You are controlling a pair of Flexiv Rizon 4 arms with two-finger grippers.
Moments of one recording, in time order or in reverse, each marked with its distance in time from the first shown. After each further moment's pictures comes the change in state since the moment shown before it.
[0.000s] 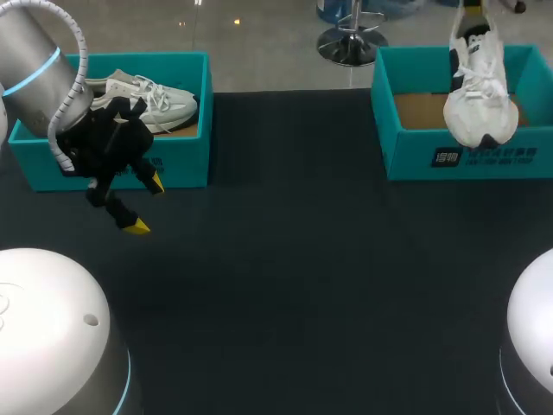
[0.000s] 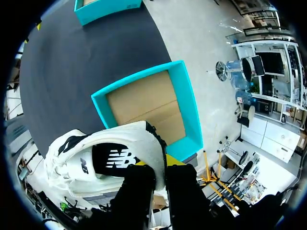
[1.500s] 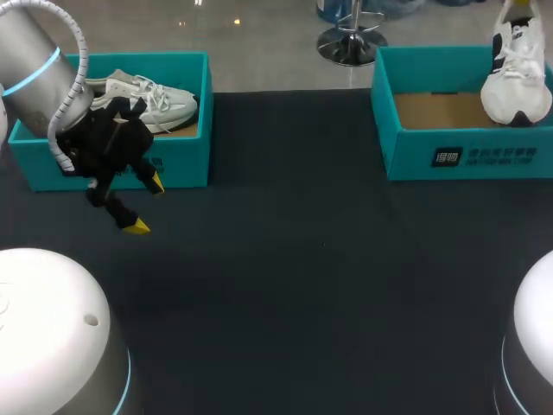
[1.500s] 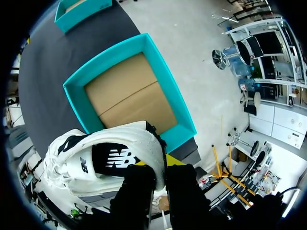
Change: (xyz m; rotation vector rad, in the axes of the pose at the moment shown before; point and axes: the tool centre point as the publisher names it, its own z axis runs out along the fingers) left arm 0.000 0.000 0.000 0.000 0.000 0.000; right arm -0.077 -0.063 0.066 -0.005 0.079 0.119
